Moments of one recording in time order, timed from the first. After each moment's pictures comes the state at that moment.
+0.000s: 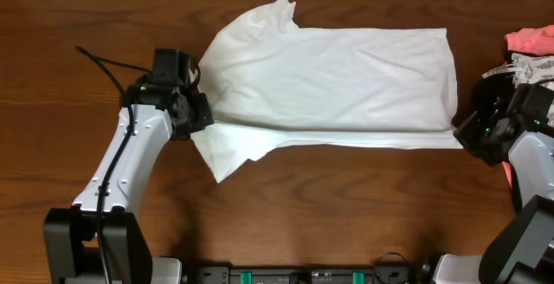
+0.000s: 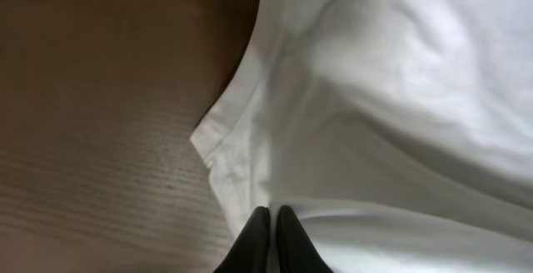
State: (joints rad) left arm -0.08 1.57 1.13 -0.83 0.05 -0.36; right arm -0.45 1.56 0.93 -0.62 -0.21 0.37
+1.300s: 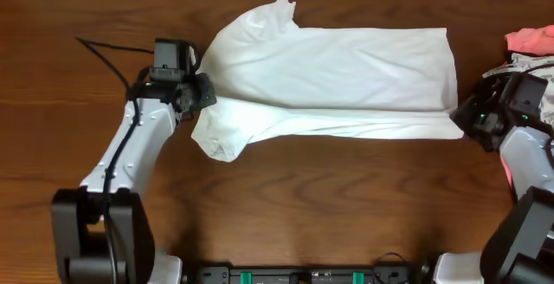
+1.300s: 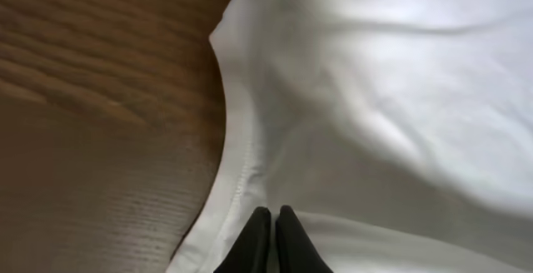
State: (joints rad) left arm -0.08 1.63 1.13 -0.55 0.05 -0.35; right arm -0.39 1.59 0.93 -0.41 -0.21 0.42
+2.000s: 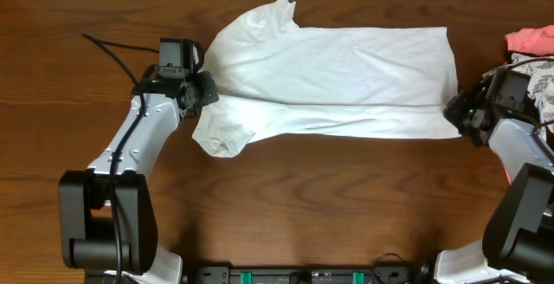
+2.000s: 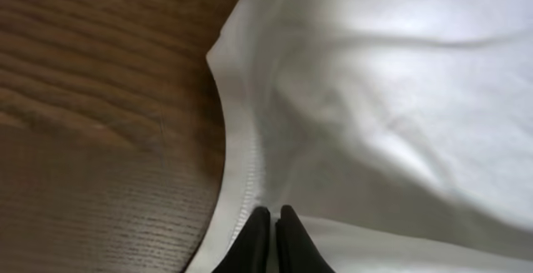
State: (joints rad) left arm -0.08 1.71 1.13 -0.47 0.04 -0.35; right arm -0.34 1.70 0.93 -0.28 -0.17 0.43
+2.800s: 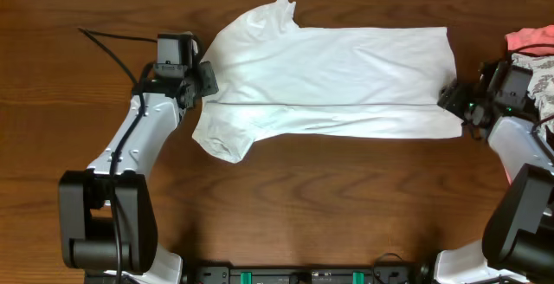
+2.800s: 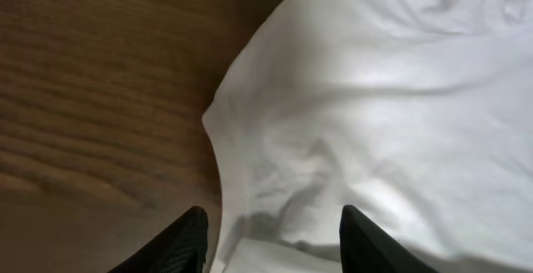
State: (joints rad) left arm -0.08 1.71 1.14 -0.37 0.02 -0.30; right arm -0.33 1.70 0.96 -0.22 -0.20 0.25
